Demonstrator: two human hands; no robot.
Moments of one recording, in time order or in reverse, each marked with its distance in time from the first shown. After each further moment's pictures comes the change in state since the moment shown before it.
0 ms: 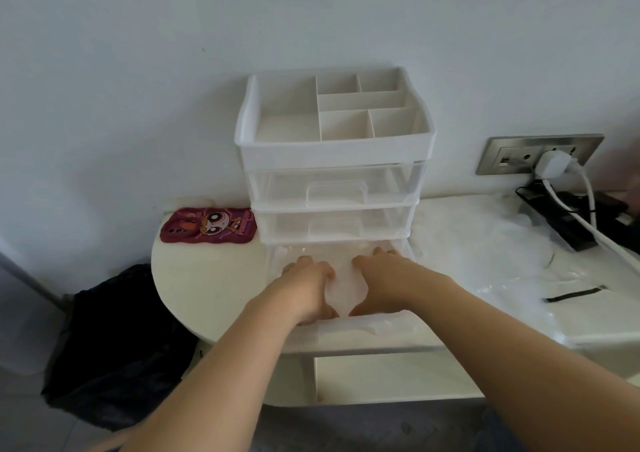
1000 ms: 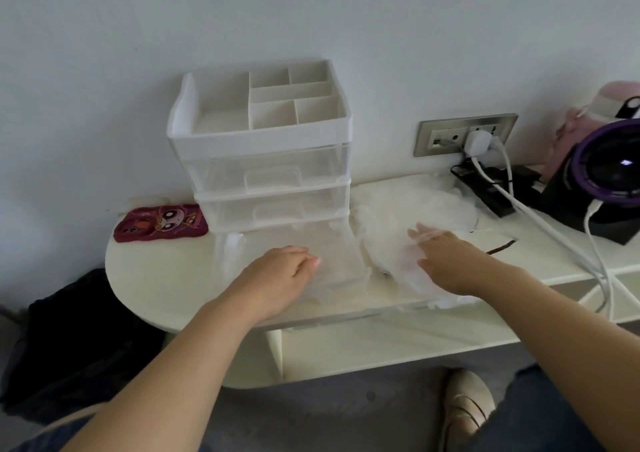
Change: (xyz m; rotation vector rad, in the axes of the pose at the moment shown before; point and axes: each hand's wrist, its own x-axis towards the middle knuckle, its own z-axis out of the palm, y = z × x) left_hand -0.023 0.024 0.021 -0.083 0.169 0.269; right_hand -0.055 0.153 0.038 0.014 0.213 0.191
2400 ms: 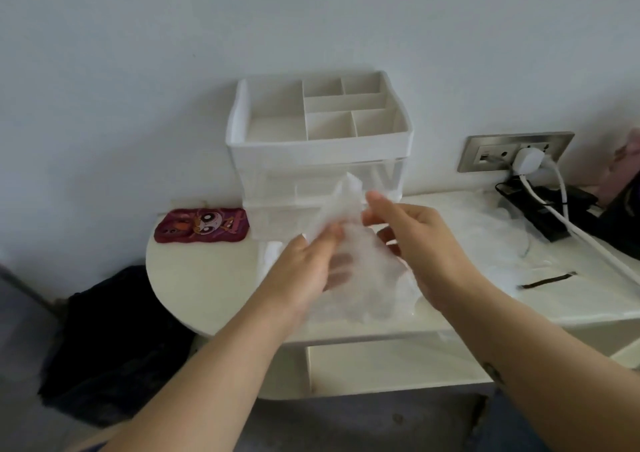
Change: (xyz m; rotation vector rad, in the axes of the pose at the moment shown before) left_hand -0.033 0.034 -0.046 -1.116 0.172 -0.115; right_hand -0.025 -0.144 -0.060 1.362 0.299 -0.129
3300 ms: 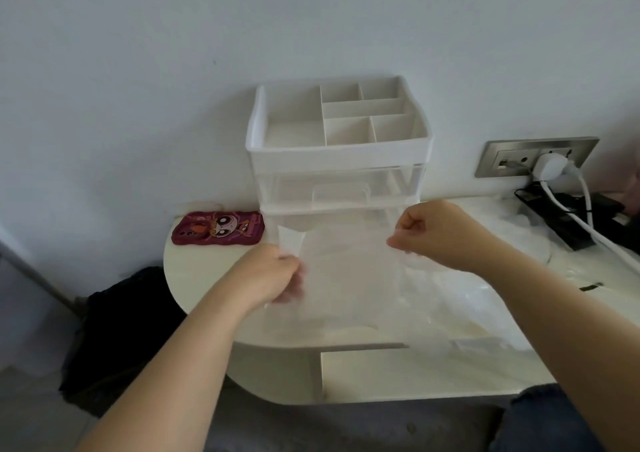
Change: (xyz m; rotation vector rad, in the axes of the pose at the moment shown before) left_hand 0.019 -0.006 -0.064 0.566 0.155 -0.267; right_hand 0.046 0.008 -0.032 -0.812 -0.144 -0.101
